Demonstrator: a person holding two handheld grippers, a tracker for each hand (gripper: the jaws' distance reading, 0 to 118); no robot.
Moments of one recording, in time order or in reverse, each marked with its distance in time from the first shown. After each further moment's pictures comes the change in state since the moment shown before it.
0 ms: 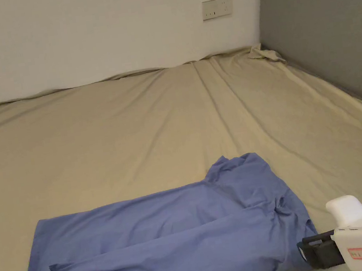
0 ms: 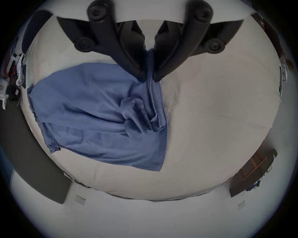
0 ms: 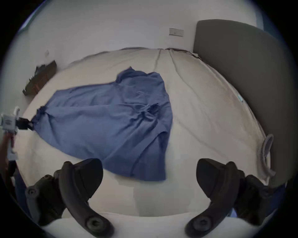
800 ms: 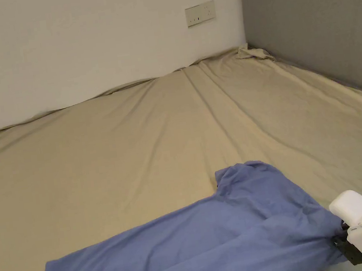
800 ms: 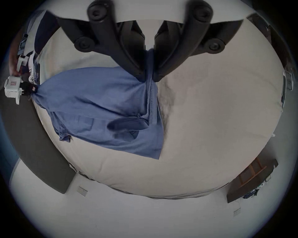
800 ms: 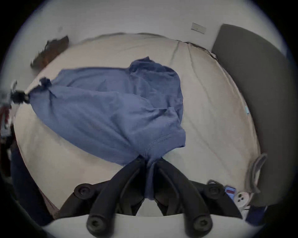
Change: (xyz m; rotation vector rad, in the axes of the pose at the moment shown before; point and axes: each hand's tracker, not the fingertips) left arm -0.016 -0.018 0.069 -0.001 -0.098 0.081; right arm -0.010 0.010 0.040 -0.132 0.035 0.212
